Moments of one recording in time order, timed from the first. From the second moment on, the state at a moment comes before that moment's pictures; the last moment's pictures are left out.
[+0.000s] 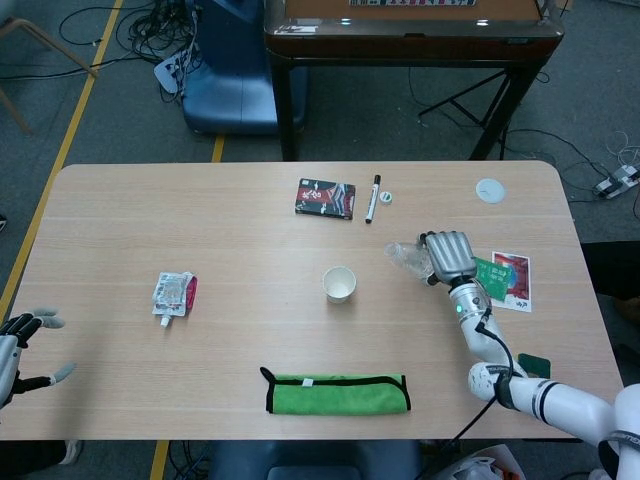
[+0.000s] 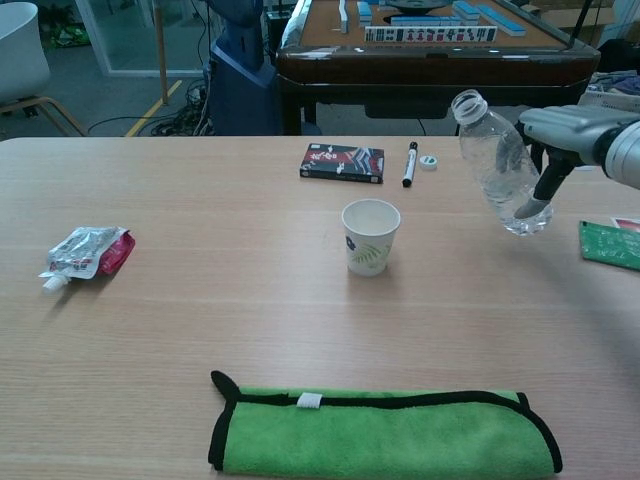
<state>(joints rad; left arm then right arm) -0.09 -1.02 -0.05 -1.66 1.45 1.45 -0.13 0.75 -1.52 0.25 -1.30 -0.82 0.89 -0.53</state>
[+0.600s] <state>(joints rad) -0.09 -1.02 -0.06 -1.66 1.45 1.45 -0.13 0.88 -1.60 0.21 -1.28 -0.62 0.95 -0.85</state>
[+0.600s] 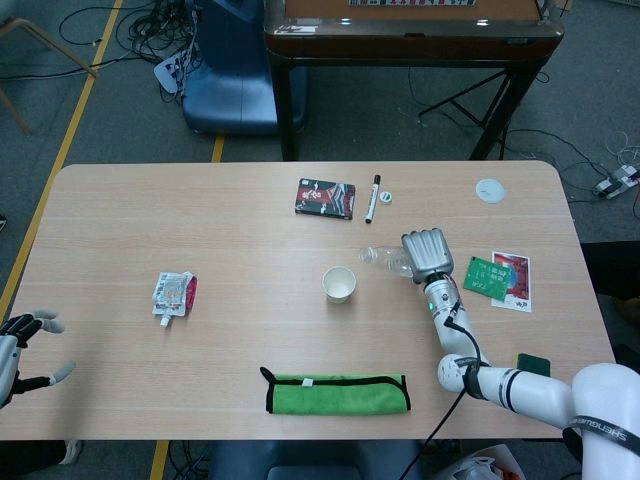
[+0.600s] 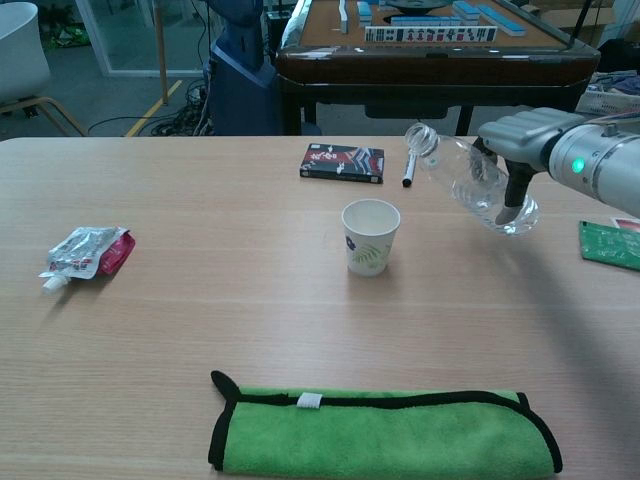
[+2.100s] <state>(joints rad) -0.08 -1.01 -0.06 -1.66 1.45 1.46 -0.14 0.97 -1.66 0.14 -1.28 -0.55 1.10 -1.18</state>
